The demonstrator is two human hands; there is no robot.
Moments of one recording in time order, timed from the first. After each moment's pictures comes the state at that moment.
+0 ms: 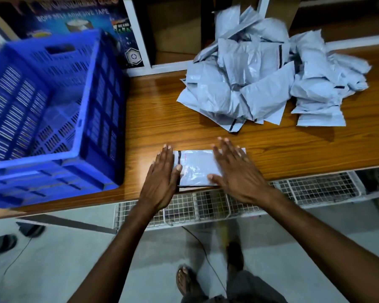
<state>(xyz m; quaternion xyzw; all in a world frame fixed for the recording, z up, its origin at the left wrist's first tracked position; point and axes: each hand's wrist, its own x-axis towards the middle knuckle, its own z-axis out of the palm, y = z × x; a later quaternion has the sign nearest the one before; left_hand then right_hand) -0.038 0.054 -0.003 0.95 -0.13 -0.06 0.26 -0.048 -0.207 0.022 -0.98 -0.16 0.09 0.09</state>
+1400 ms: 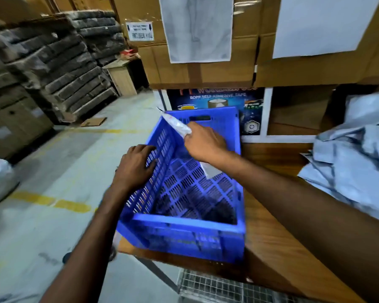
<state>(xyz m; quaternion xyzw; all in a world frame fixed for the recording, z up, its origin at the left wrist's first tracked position) 0.072 0.422 0.191 0.99 0.03 0.15 0.04 0.135 0.201 0.245 -0.93 -0.18 0.01 0.31</state>
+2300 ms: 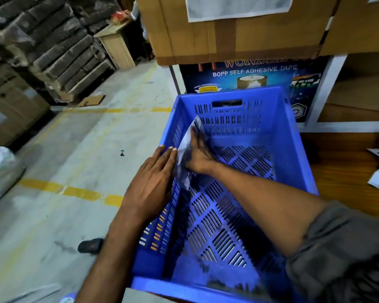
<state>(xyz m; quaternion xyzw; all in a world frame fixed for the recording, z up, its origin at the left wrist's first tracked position) 0.120 0.472 0.146 0.99 -0.10 0.12 -0.03 0.286 0.352 0.060 -0.90 -0.22 0.13 0.35</state>
